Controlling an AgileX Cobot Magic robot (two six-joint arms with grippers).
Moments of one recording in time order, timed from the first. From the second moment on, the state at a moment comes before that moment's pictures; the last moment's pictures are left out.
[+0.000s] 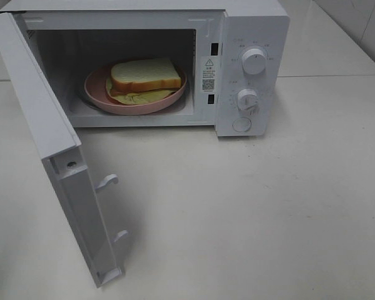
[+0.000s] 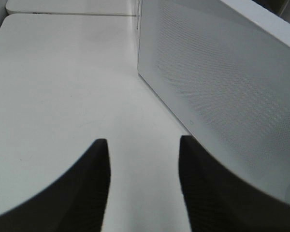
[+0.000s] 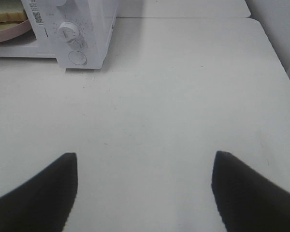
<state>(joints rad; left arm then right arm) 0.03 0.28 -0.55 -0.15 0.88 0.07 0.11 0.00 -0.50 -0.06 1.00 0.08</state>
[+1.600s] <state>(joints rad) 0.03 1.17 -0.21 0.17 -0.67 -0.14 0.11 0.00 -0.50 -0.06 1.00 0.08</state>
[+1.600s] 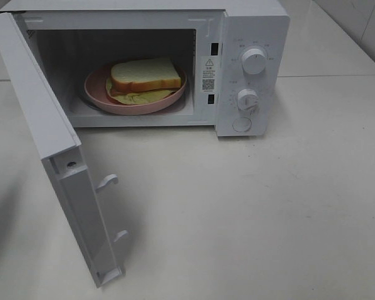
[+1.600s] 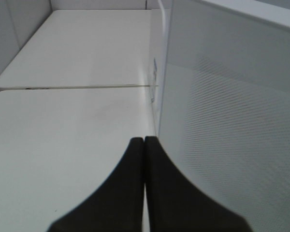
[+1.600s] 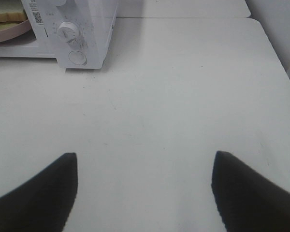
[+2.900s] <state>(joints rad) -0.44 1.67 -0.46 0.08 -0.95 -0.11 0.11 0.00 -0.50 -0.06 1.00 0.08</state>
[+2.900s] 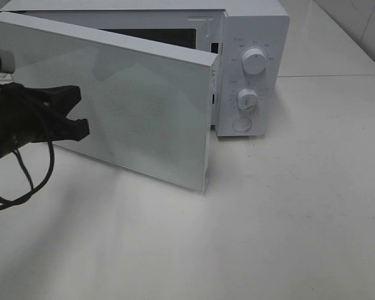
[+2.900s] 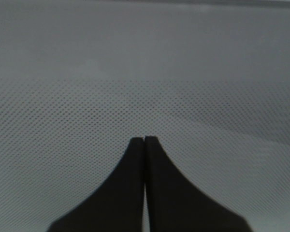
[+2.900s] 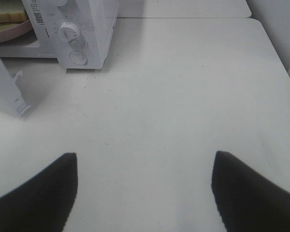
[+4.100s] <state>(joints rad) -0.63 1.99 -1.03 0.06 -0.81 -0.11 0.11 0.00 -0.50 -0.06 1.00 0.08</state>
